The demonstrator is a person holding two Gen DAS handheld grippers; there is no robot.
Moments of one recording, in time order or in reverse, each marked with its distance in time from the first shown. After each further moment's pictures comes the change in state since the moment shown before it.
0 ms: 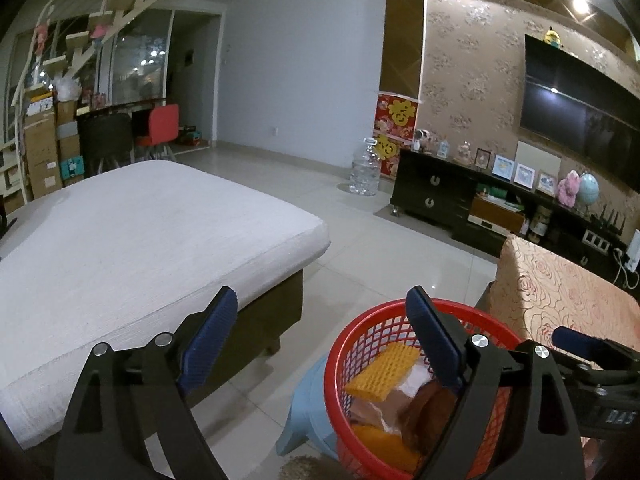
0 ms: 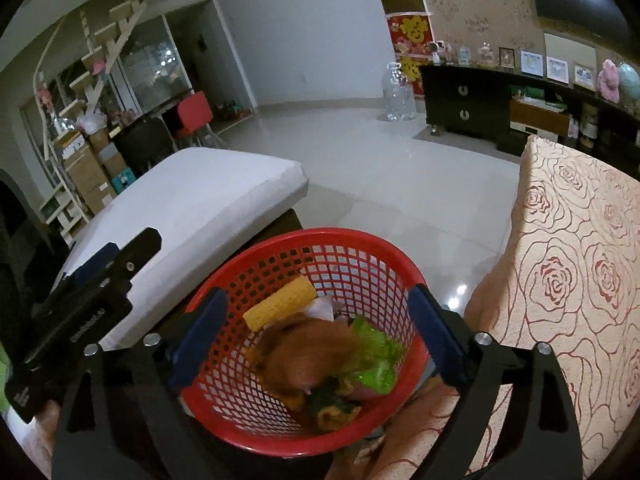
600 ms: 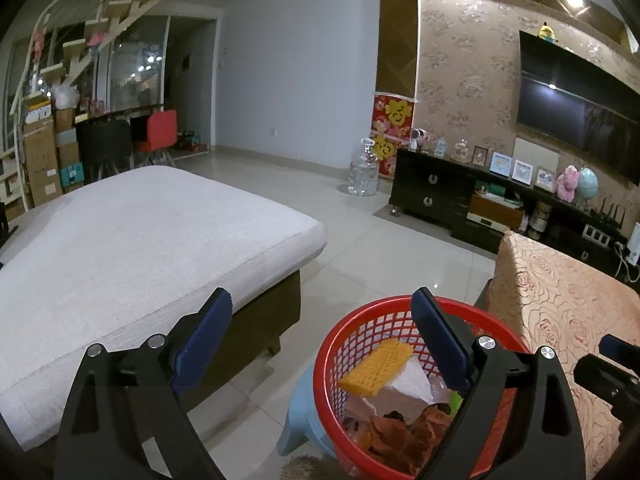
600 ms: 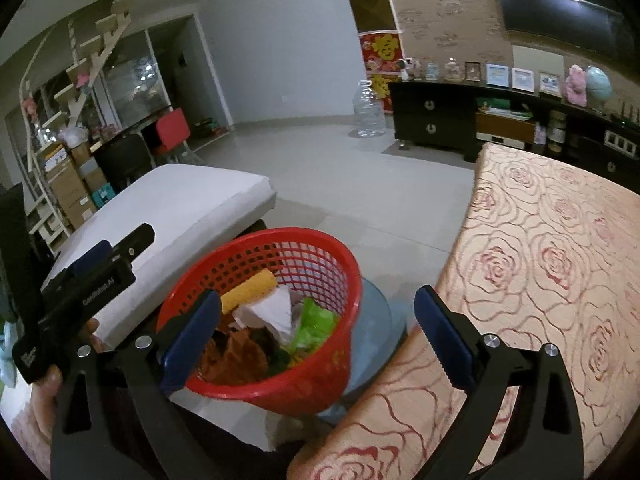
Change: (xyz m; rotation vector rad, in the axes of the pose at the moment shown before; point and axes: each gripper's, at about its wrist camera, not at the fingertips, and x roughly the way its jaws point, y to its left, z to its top) left arm -0.006 -0.012 -0.005 0.027 -0.011 0.007; right arm -0.052 -0.022 -0.022 0.025 -0.065 -0.114
